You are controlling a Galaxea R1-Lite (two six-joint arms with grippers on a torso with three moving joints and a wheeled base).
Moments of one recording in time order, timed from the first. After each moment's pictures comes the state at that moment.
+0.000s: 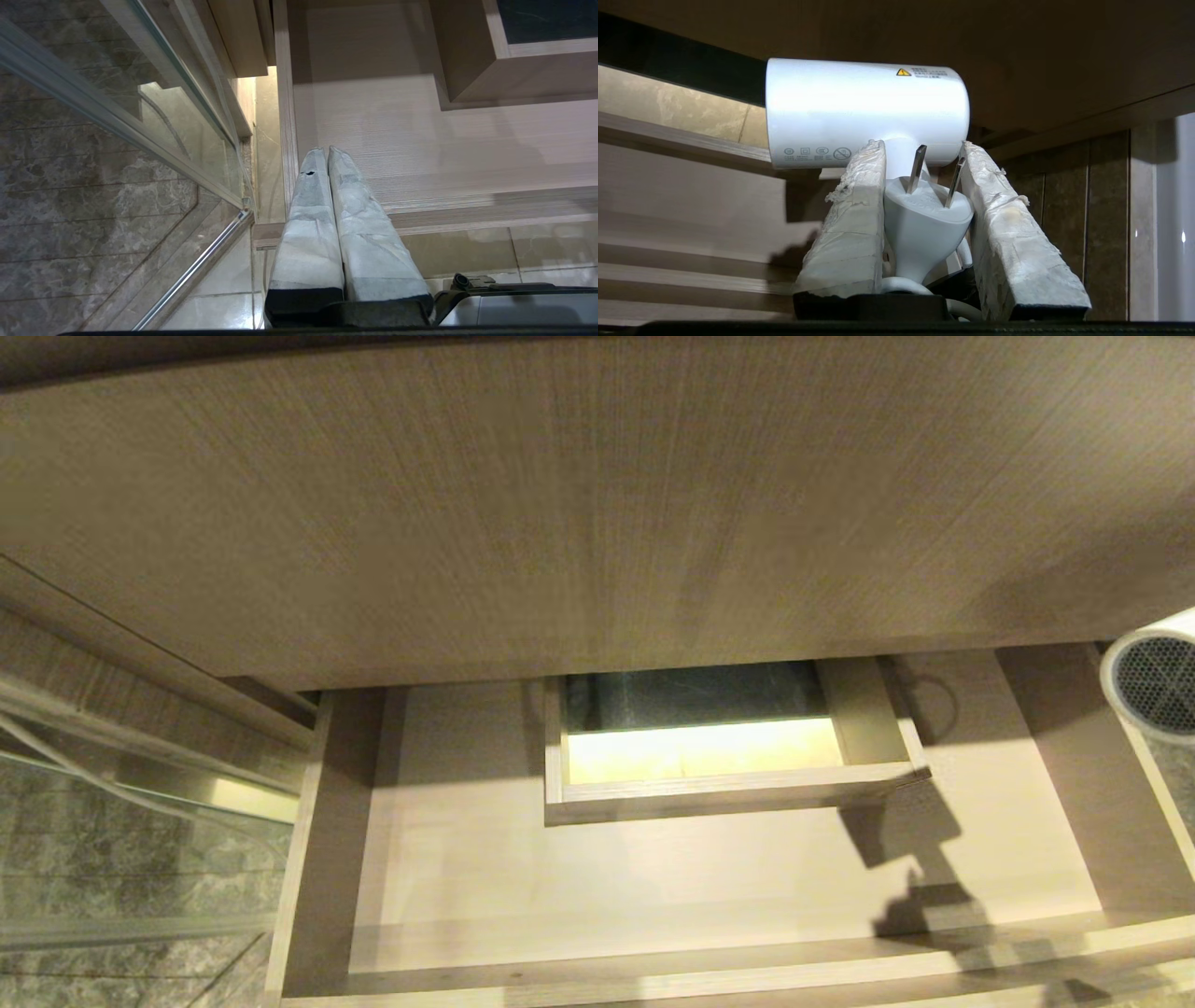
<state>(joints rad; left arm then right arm) 0.00 0.00 0.00 0.00 0.00 0.00 -0.36 0.69 -0.99 0.30 0.30 -0.44</state>
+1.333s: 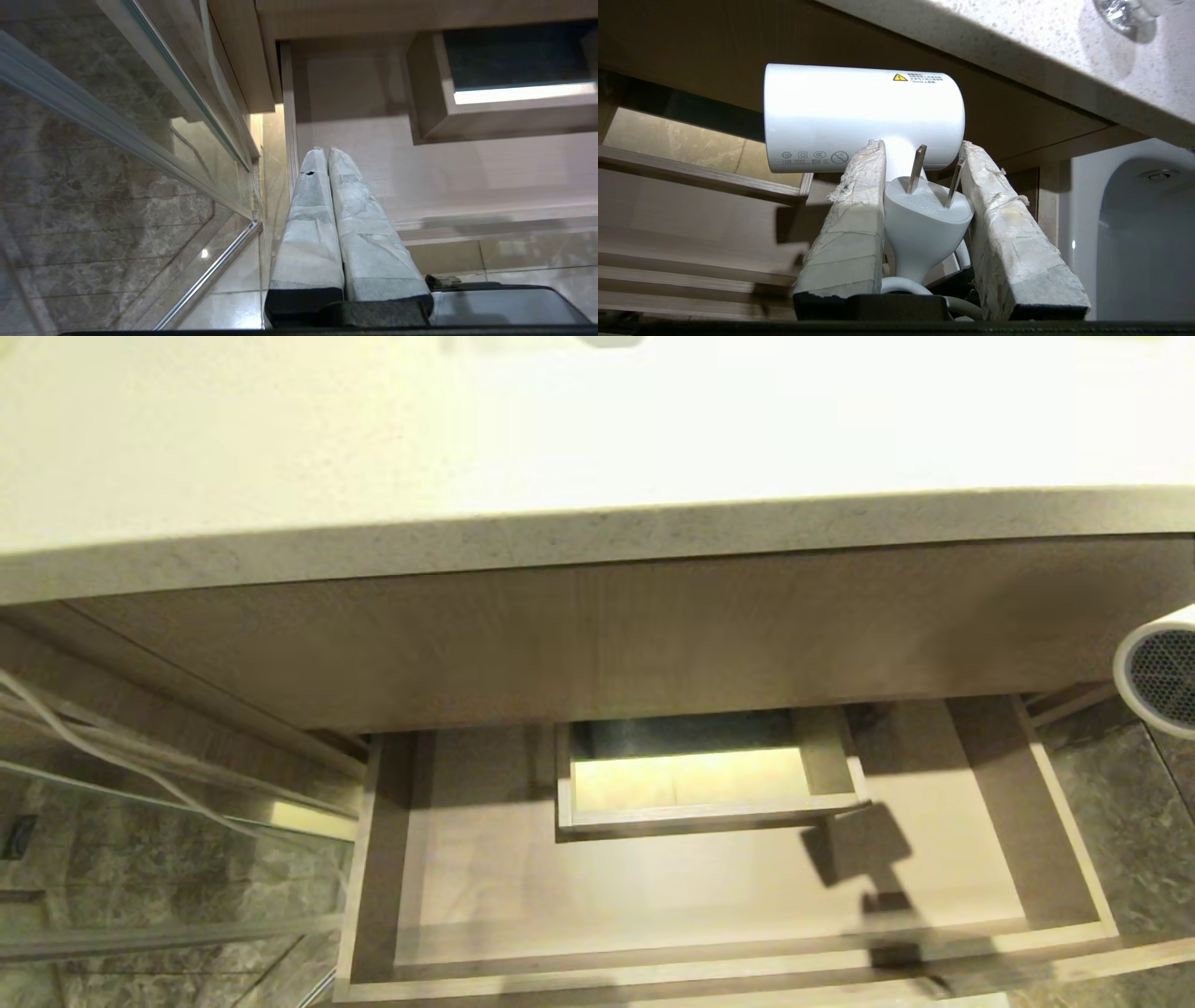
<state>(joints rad) 0.00 0.00 0.00 0.00 0.00 0.00 -0.36 0.64 -0.96 0.25 0.30 -0.44</state>
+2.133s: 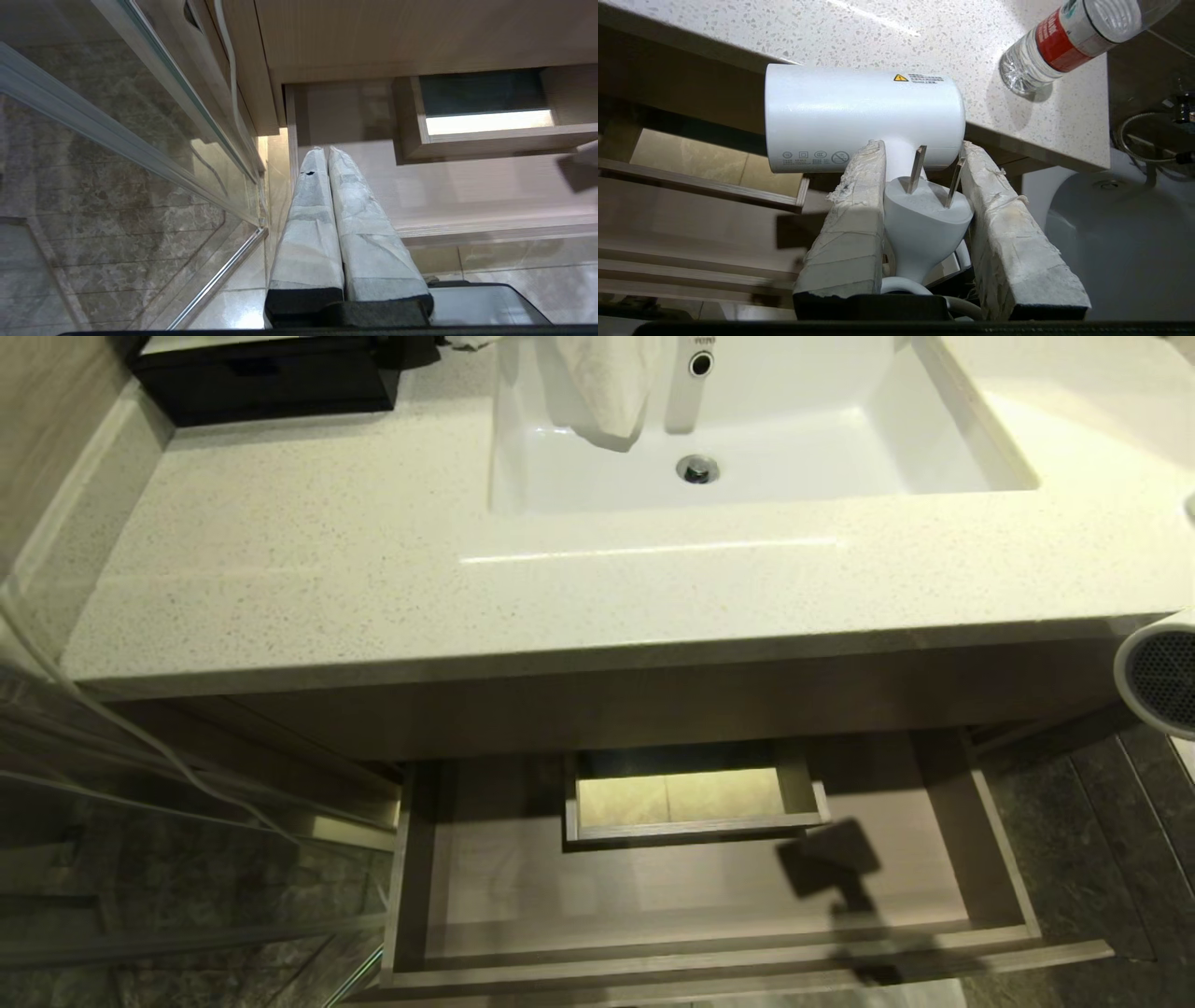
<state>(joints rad) 0.00 0.00 0.00 0.00 0.00 0.00 -0.35 0.64 -0.96 0.26 0.30 -0.44</state>
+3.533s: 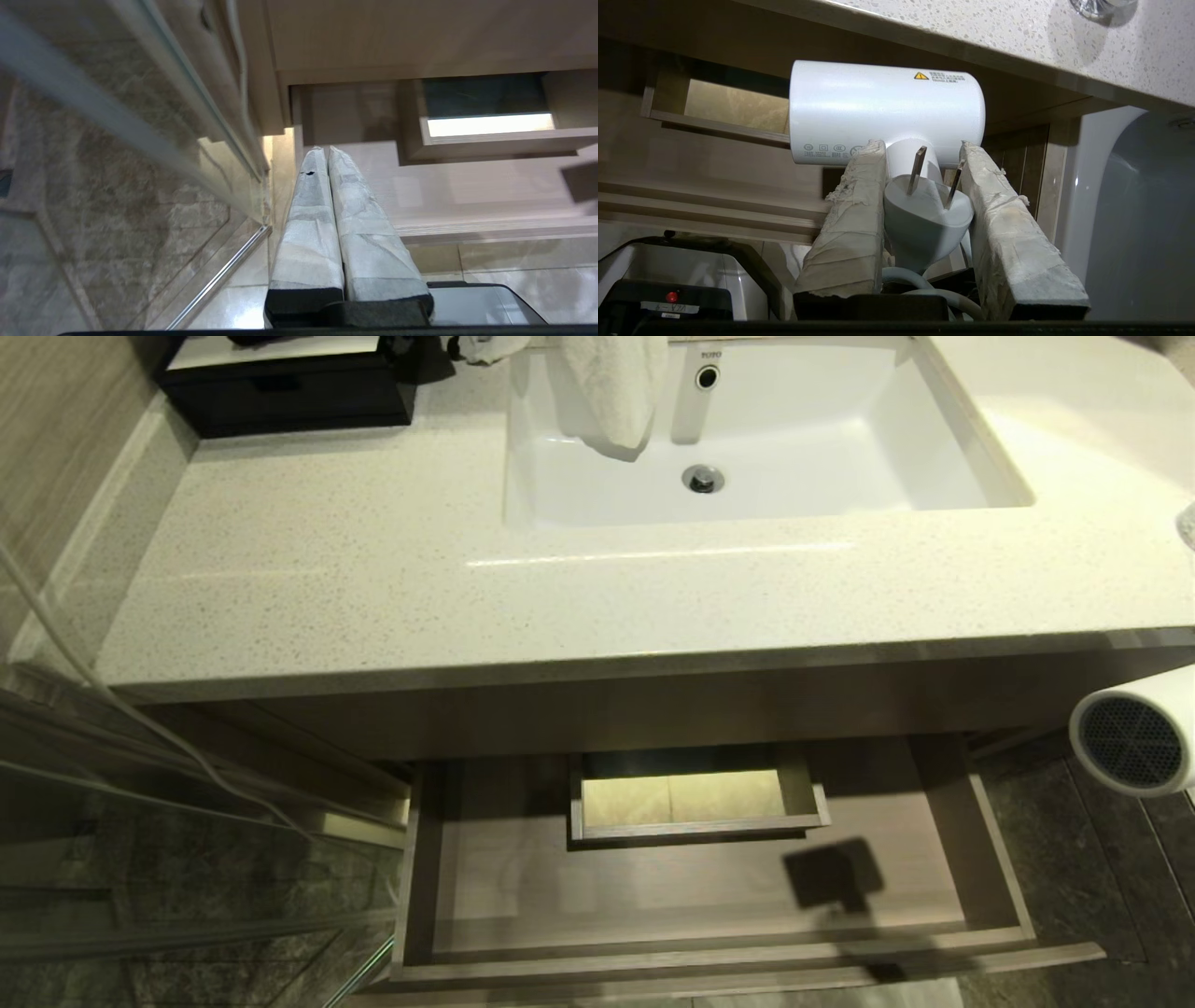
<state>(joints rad) 0.00 0.00 0.00 0.00 0.00 0.00 -0.35 0.72 -0.97 0.42 0.30 -0.39</state>
